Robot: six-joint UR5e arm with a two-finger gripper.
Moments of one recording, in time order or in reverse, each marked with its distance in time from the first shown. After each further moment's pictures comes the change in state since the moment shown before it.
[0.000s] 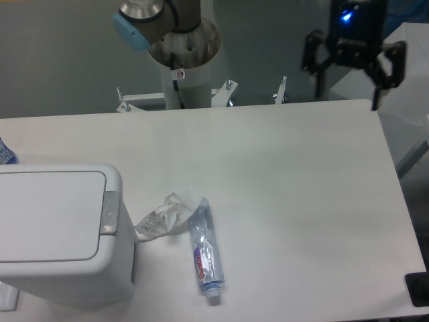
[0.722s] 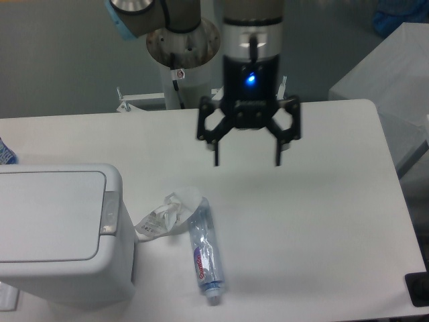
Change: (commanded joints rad) arm -0.264 -0.063 -0.081 0.172 0.005 -0.673
